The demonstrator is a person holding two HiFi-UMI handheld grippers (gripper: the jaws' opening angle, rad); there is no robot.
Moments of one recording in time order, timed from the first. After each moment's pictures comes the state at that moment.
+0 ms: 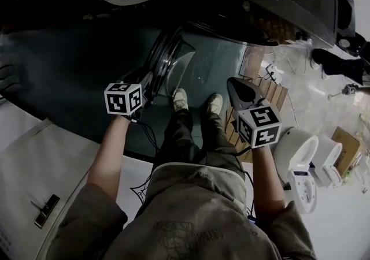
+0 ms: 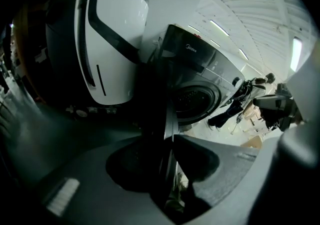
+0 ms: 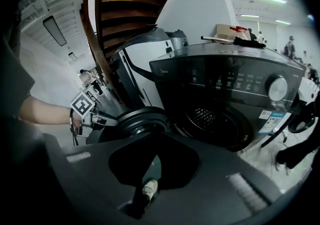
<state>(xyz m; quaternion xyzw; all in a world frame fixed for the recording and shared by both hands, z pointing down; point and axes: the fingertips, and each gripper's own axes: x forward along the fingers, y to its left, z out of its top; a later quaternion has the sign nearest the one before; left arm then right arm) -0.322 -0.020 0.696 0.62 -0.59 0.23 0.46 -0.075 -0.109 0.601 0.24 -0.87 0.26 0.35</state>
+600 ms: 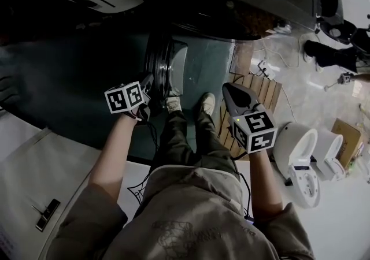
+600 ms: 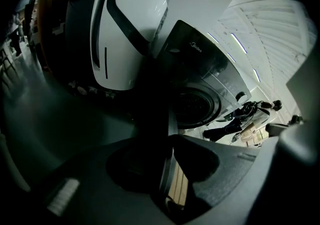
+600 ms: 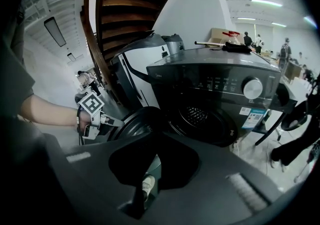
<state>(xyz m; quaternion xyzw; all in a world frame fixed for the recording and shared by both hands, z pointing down) -0.266 -0.023 0.702 0.56 -0.61 0.15 0.54 -0.018 -0.095 0.574 0.26 -0.87 0.26 0.34</state>
